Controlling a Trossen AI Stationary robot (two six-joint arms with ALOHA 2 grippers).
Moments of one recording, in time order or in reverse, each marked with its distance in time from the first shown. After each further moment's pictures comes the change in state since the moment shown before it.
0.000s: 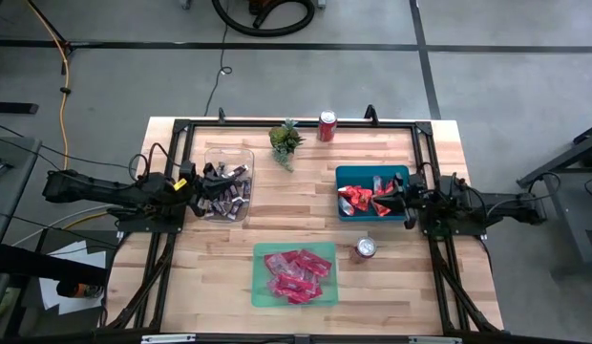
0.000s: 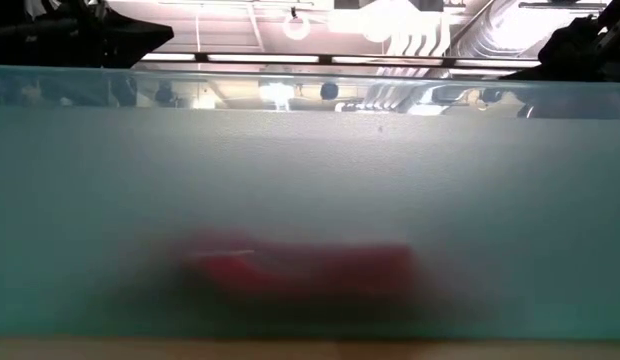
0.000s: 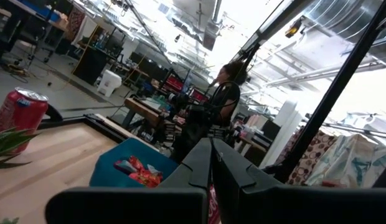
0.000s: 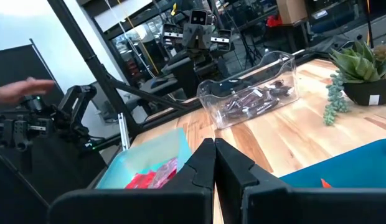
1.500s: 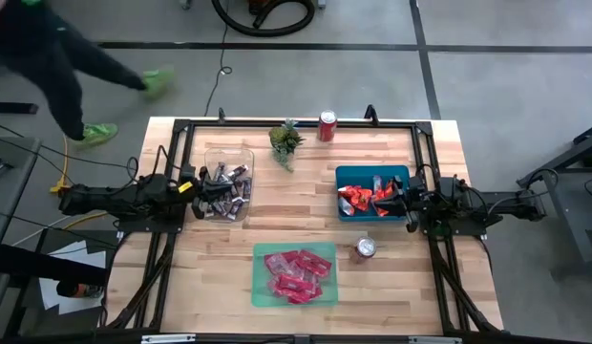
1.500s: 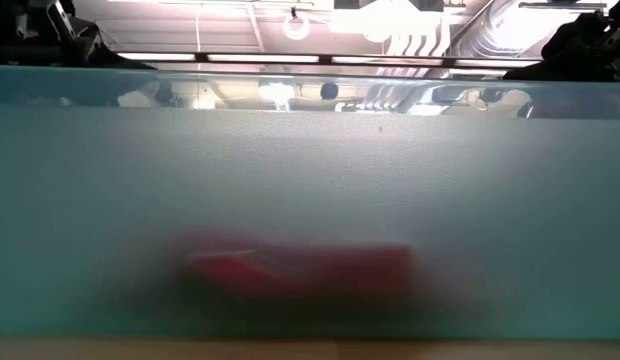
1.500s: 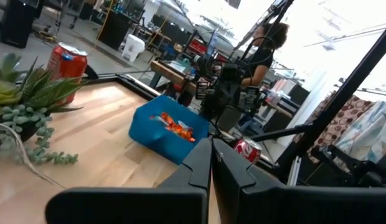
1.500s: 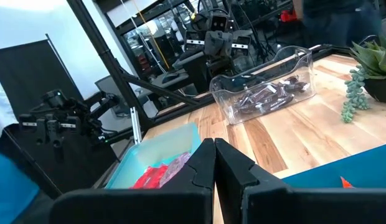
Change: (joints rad) left arm 0.042 -0.368 -0.004 -0.572 0.027 -0.008; right arm 0.051 -0.003 0.001 -0.002 -0.003 0.000
